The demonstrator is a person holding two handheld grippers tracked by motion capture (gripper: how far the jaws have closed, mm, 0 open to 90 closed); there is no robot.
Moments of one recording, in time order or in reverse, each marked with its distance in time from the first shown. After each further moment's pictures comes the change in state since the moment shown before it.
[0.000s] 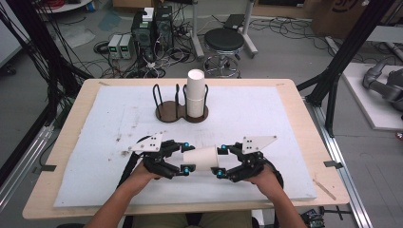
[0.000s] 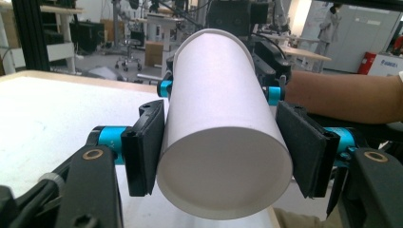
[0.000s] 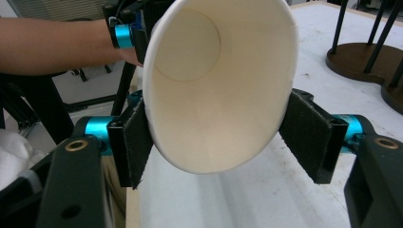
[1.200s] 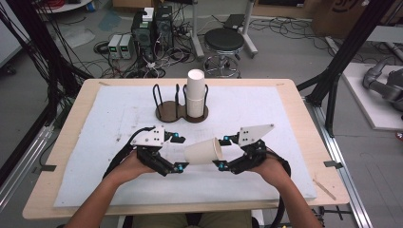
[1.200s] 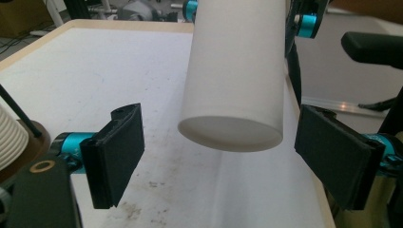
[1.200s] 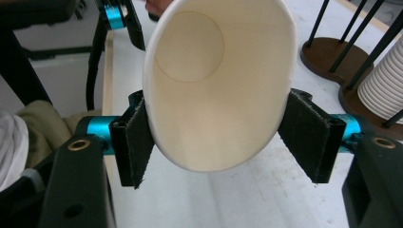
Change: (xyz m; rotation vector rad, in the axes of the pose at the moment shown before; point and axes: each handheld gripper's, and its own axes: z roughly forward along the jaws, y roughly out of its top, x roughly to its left) left arm -0.003 0.044 -0.011 0.332 0.161 0.116; right arm -0.003 0.044 -0.008 0.199 -0.082 -0.147
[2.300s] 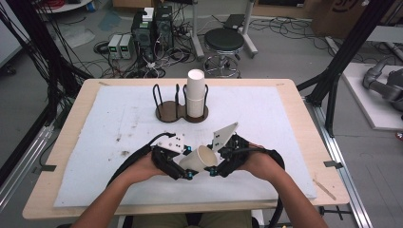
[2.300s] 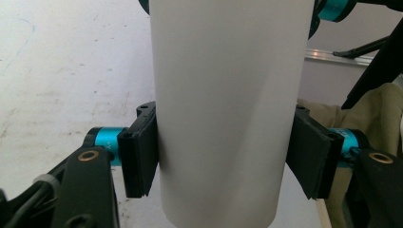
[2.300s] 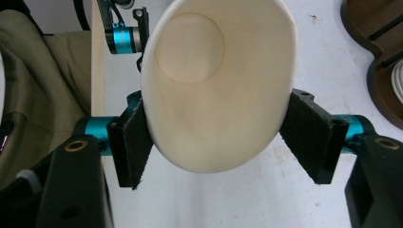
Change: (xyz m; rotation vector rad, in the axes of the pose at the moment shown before) left arm -0.001 -0.005 0.042 0.213 -0.130 -0.008; right arm 0.011 0.038 0.033 0.353 0.015 -0.151
